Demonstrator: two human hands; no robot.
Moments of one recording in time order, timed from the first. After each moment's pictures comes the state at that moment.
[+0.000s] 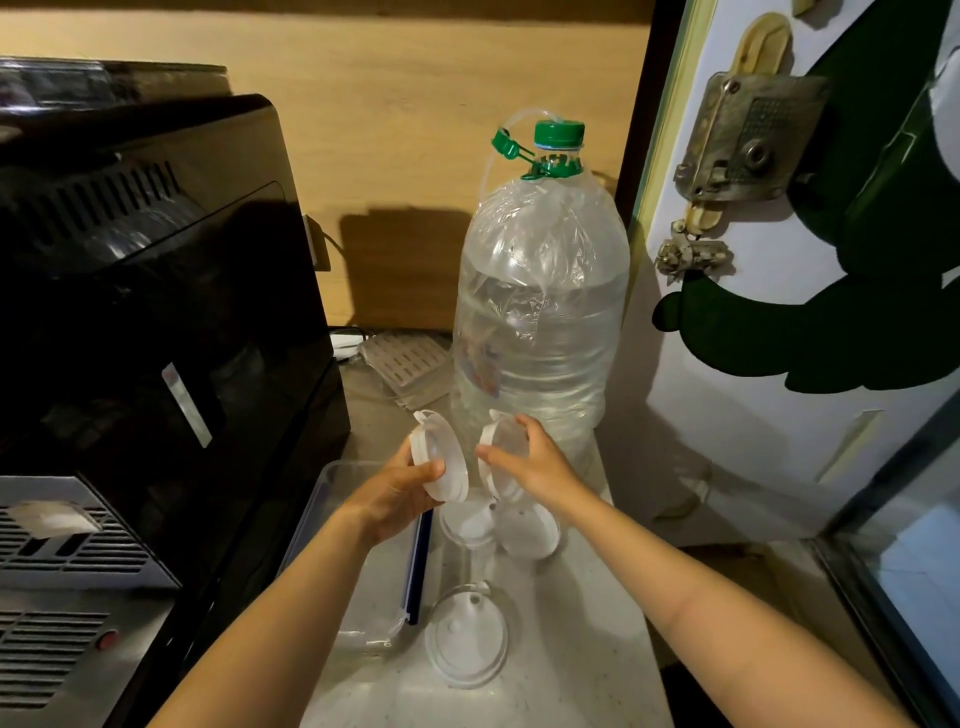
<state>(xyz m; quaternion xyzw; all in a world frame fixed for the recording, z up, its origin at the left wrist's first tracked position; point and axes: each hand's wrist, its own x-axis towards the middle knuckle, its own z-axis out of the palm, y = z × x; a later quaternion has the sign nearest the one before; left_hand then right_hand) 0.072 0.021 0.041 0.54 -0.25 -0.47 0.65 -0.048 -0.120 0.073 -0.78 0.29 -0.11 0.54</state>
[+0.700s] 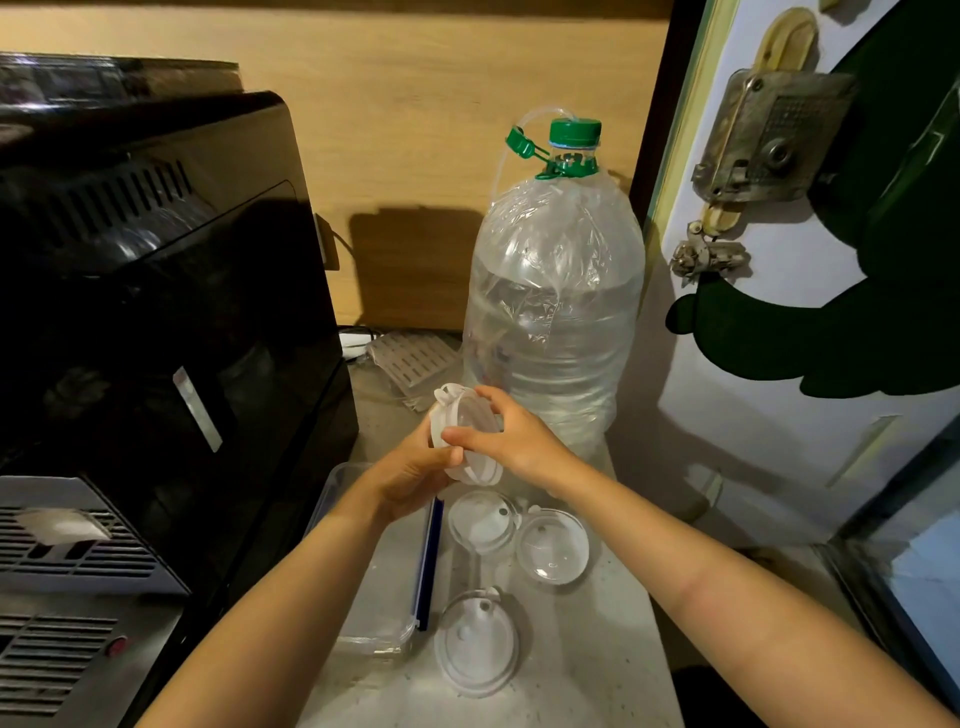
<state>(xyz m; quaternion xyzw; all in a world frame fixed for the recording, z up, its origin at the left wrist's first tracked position) 0.078 0.006 0.068 0.47 -0.35 -0.49 0.65 -0.029 -0.096 0.123 -0.84 0.20 -0.08 0.50</state>
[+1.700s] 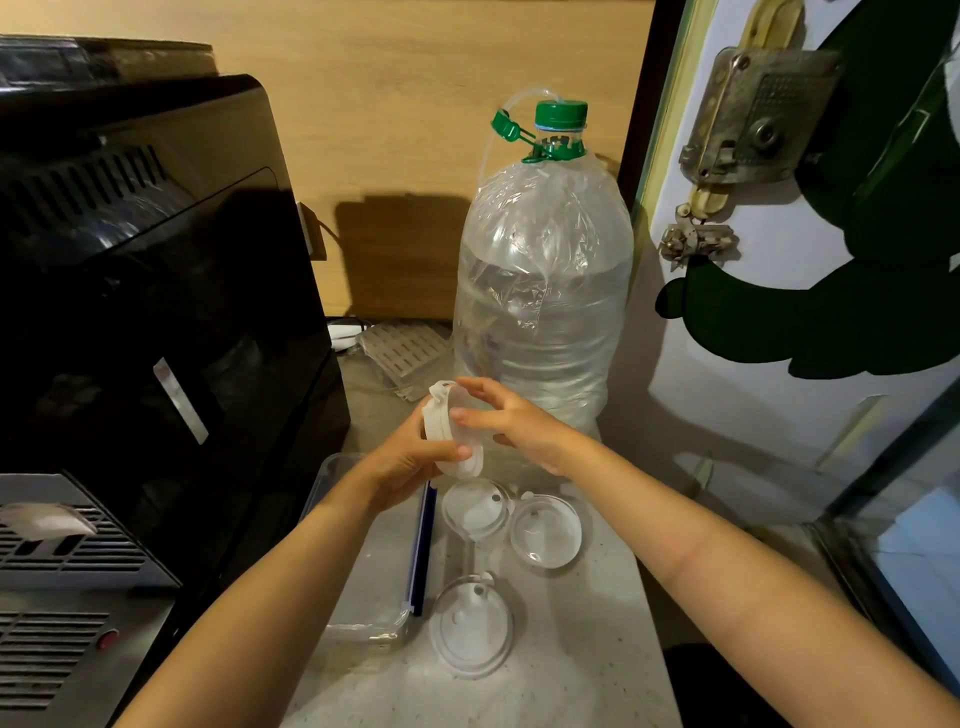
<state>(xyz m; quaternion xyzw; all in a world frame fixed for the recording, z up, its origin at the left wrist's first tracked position) 0.076 0.006 0.068 0.56 -0.33 -0.45 0.61 -0.023 -0.118 0.108 -0.78 0.16 -0.01 0.61</state>
